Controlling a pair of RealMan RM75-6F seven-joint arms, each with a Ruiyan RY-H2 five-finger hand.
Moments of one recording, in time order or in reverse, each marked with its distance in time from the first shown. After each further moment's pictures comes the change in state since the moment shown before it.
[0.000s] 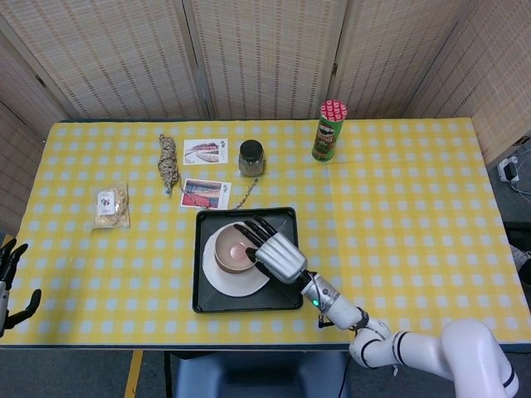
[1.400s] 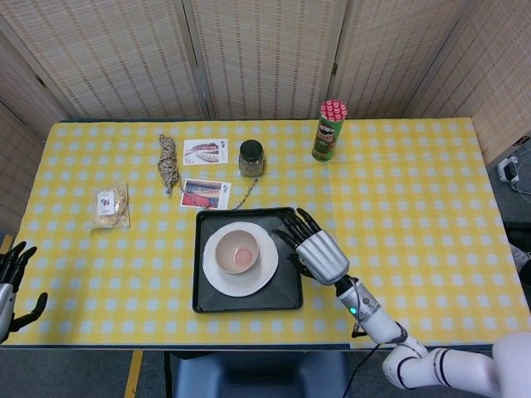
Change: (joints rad) left arm -0.004 0.008 0.022 -0.006 0.043 -0.009 -0.012; right arm -0.178 0.244 -0.054 -0.301 0.051 0.181 -0.127
